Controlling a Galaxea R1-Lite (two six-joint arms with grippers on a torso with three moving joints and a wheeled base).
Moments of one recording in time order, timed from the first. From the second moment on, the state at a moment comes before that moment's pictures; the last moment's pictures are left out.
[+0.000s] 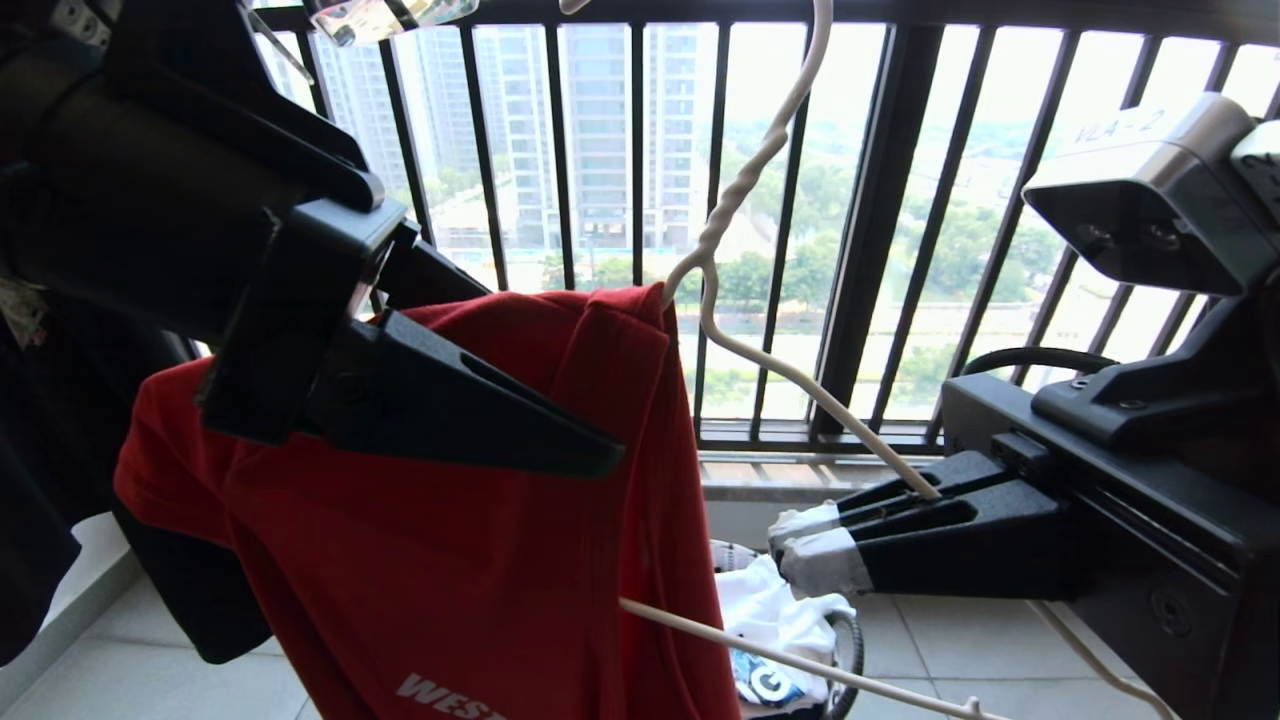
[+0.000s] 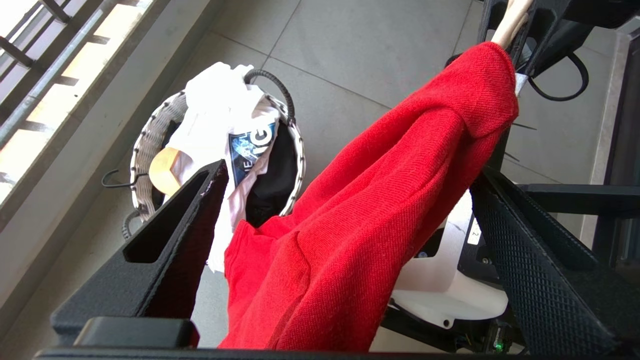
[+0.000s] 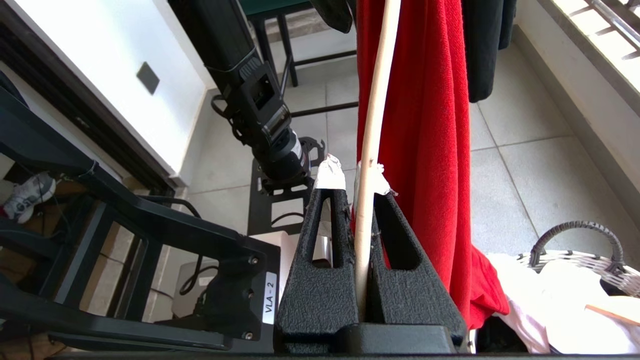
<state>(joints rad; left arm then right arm) -0.67 1.55 -1.93 1.01 -0.52 0.27 0.71 1.36 -1.08 -0.04 0.81 0.04</state>
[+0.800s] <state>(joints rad) -0.67 1.54 -1.93 1.01 -0.52 0.28 0.71 1.36 -1.09 -0.05 0.81 0.04</state>
